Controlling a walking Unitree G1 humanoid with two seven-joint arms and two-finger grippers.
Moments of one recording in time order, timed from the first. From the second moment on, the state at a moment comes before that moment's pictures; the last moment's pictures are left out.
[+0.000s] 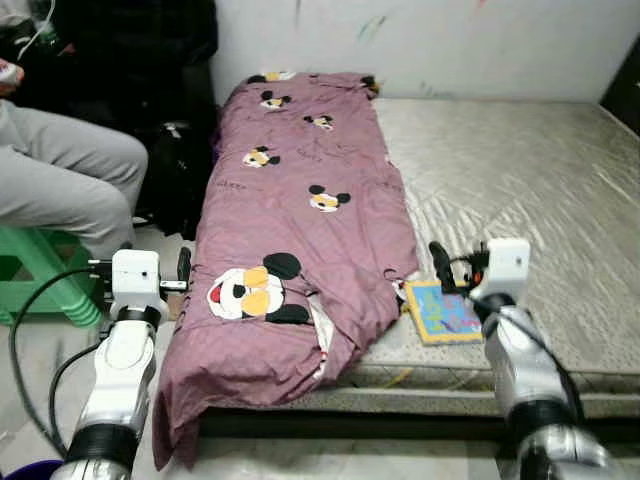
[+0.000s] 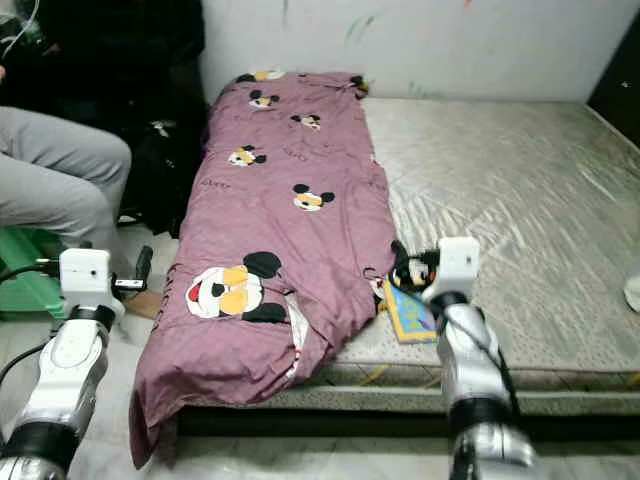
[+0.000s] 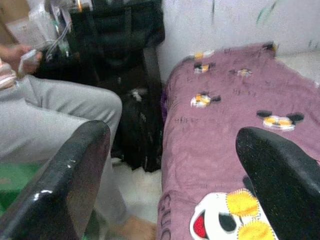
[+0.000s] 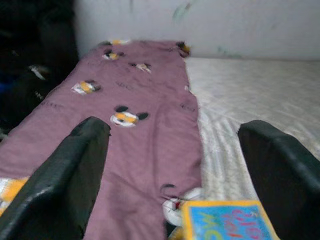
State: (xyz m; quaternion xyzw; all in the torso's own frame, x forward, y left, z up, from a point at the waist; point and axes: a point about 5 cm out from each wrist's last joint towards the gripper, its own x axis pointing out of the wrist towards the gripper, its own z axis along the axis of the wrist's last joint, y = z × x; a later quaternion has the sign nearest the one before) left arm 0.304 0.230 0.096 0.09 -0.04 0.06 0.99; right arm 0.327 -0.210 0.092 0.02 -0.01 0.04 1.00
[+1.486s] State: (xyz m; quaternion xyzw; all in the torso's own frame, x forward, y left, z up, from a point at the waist) left arm 0.249 0.140 0.144 -0.01 -0.06 -0.05 1.00; right arm 0.275 -0.151 0.148 0.02 -0.05 0.10 0.99
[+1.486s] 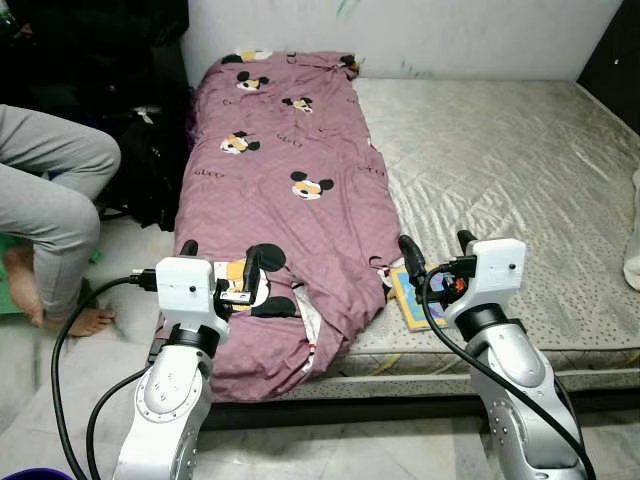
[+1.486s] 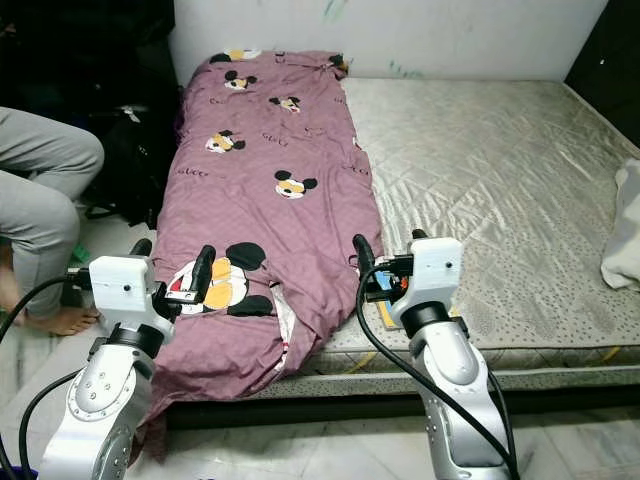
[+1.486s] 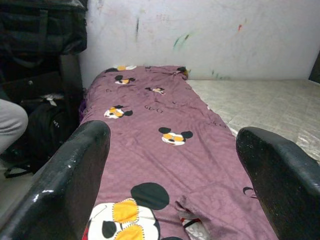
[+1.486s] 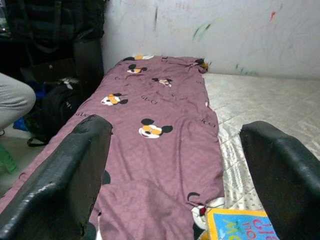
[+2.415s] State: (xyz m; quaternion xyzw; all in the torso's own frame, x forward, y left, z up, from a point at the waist) left arm 0.250 0.135 0.154 0.00 -0.06 -0.06 1.00; right arm 0.281 -0.157 0.153 0.01 -0.05 0.09 1.00
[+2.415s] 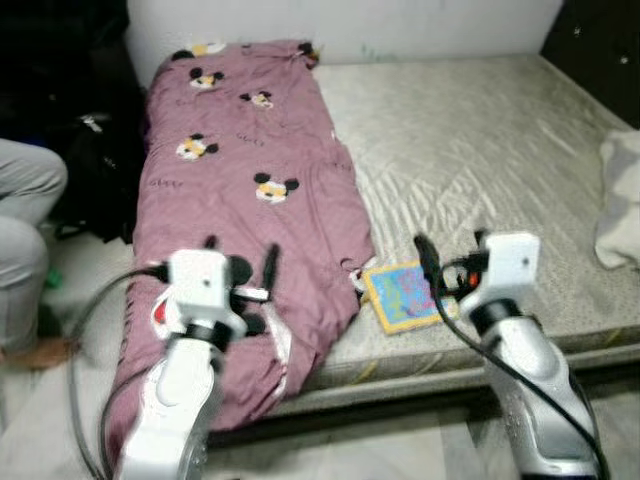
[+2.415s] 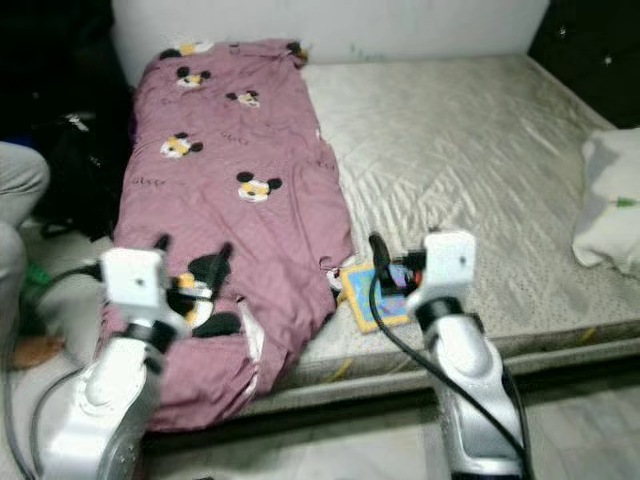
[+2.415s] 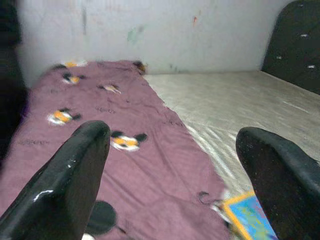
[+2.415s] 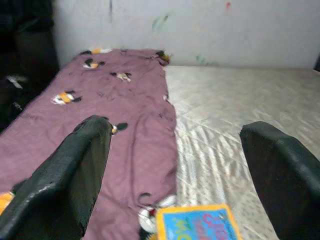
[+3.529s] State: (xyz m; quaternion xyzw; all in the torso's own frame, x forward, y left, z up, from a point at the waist) left arm 0.259 0.137 0.157 -0.01 -0.06 -0.05 1.00; right arm 0.286 -0.148 0.155 -0.01 -0.06 0.10 0.99
